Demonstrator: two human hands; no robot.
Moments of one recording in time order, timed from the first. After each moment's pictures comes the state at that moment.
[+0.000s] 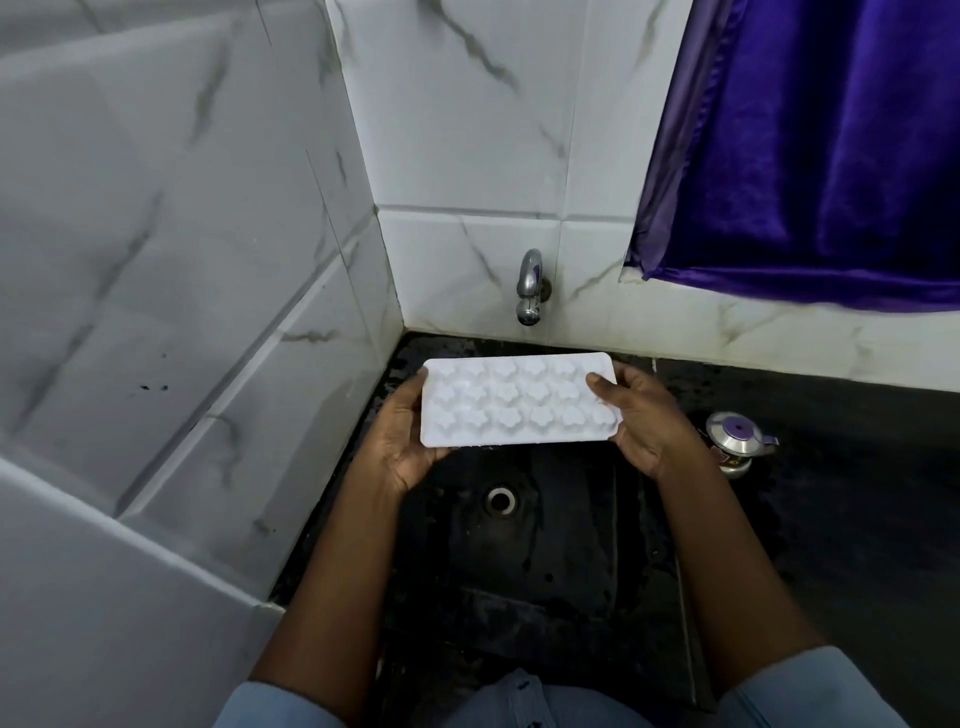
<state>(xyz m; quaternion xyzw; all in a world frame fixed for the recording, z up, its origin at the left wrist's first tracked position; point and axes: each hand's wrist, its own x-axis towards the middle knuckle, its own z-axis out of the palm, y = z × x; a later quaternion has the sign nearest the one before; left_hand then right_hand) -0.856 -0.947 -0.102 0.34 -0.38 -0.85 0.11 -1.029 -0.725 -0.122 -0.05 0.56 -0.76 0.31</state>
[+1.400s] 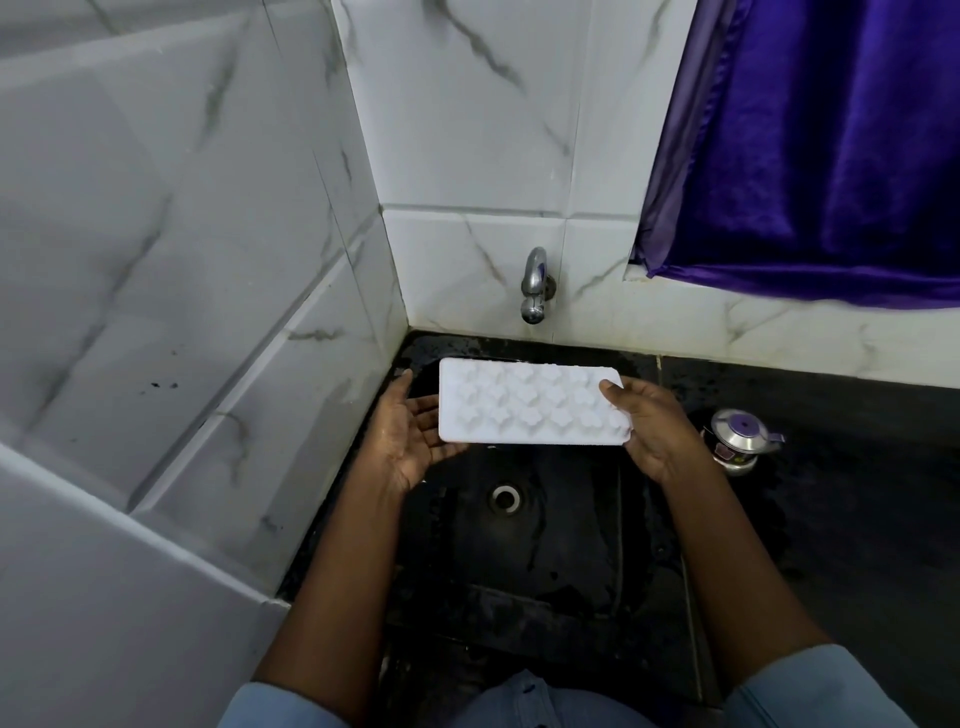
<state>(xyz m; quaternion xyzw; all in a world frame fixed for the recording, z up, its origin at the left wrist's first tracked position) -0.850 -0.949 -0.097 0.40 -0.41 -0.81 0.09 -1.033 -0.717 -0.142 -0.03 0.60 -0.74 0.29</state>
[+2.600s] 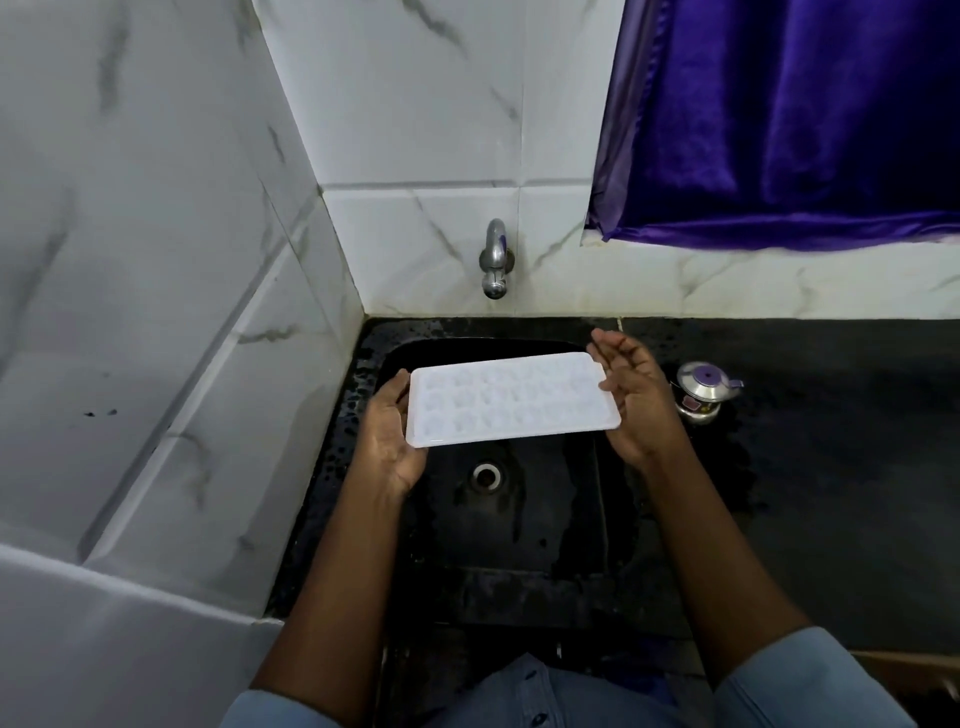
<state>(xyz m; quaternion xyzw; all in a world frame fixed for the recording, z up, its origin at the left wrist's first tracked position) -0.859 -0.945 -0.119 0.34 -0.40 -0.85 0.11 -0.998 -0.714 -0.140 -0.02 0.49 -0.86 0.15</state>
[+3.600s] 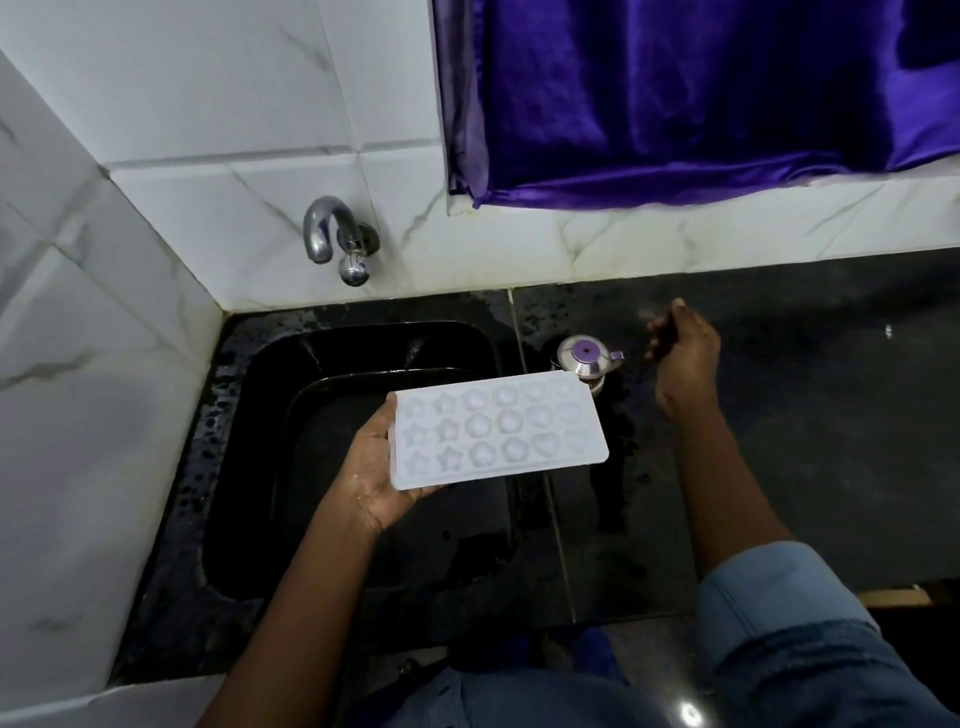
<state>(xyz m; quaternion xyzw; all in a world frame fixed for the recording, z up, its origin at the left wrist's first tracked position) -0.928 -0.816 -0.154 0.32 -0.36 -0.87 -0.10 -1.144 -0.519 -0.181 0.12 0.61 -0.78 -0.05</state>
